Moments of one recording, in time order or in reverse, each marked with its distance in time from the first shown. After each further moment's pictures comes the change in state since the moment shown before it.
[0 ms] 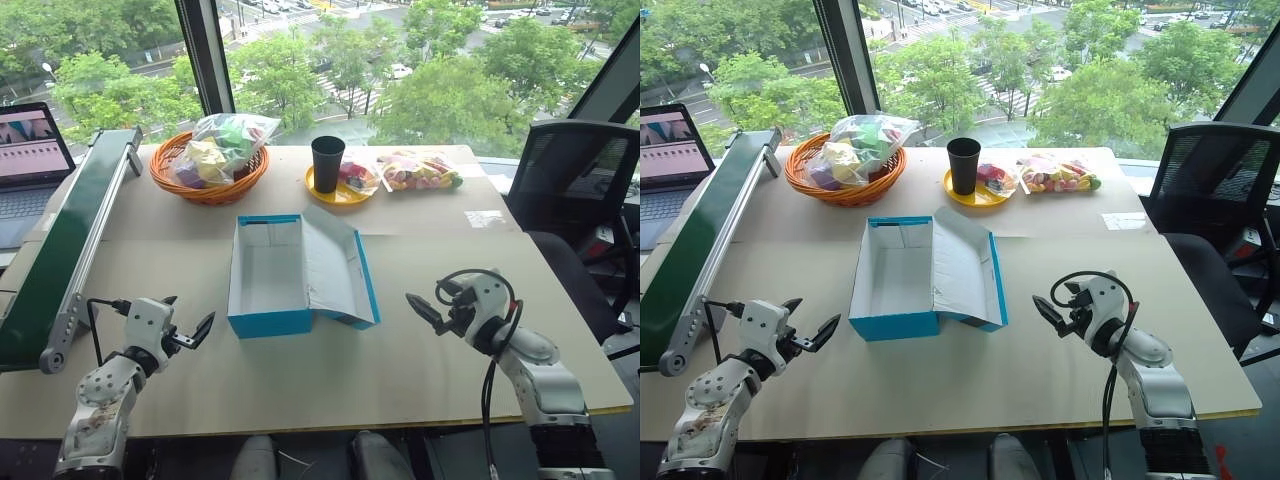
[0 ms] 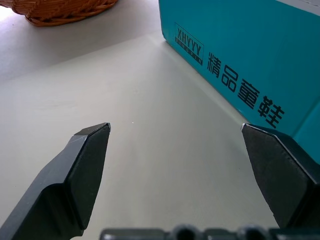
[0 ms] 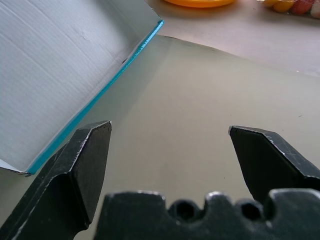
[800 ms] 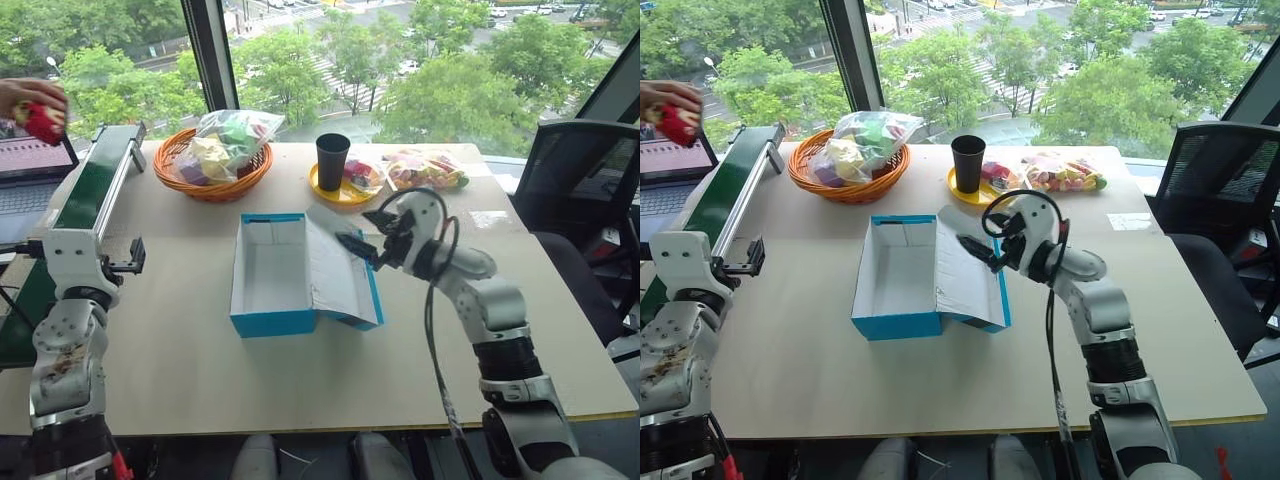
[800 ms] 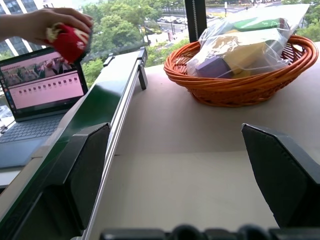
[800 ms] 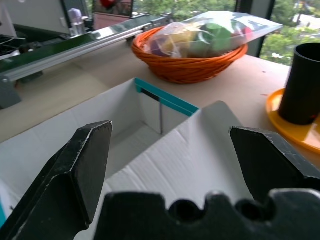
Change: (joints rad) left arm -0.229 0.003 0.235 -0.185 -0.015 0.306 0.387; right arm -0.489 0.171 0.218 0.028 0.073 0.198 0.158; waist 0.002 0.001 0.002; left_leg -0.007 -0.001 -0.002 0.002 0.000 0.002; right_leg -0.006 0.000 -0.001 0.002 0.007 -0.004
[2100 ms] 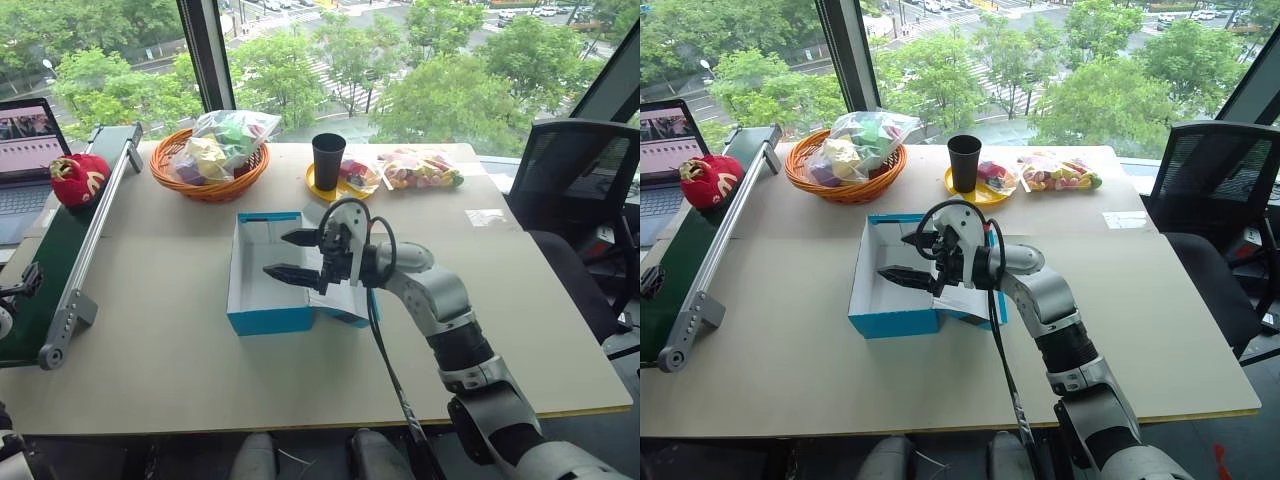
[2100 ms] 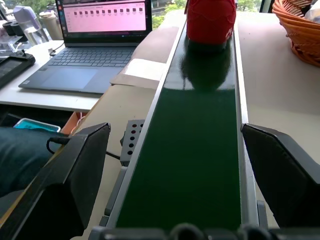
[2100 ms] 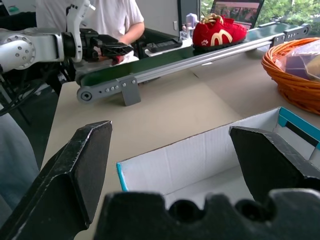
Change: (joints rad) left arm -0.185 0.365 0.201 0.935 -0.079 -0.227 -0.339; right arm -0.082 0.111 0.125 0.011 0.005 0.027 0.152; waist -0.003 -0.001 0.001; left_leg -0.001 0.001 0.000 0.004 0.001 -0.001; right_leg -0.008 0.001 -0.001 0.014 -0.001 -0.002
